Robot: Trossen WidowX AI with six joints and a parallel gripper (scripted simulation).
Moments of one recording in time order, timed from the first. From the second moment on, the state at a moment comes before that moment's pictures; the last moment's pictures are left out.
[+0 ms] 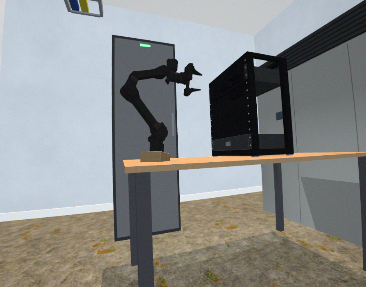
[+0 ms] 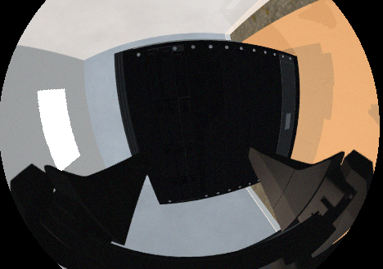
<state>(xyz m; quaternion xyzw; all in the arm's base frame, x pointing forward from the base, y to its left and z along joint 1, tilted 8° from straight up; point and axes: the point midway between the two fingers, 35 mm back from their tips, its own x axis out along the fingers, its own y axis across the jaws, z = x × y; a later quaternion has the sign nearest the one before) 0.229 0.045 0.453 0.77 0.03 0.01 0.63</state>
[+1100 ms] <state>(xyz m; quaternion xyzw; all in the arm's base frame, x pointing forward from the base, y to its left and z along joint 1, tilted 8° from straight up) 0.224 0.008 0.465 0.75 -0.01 0.04 0.66</state>
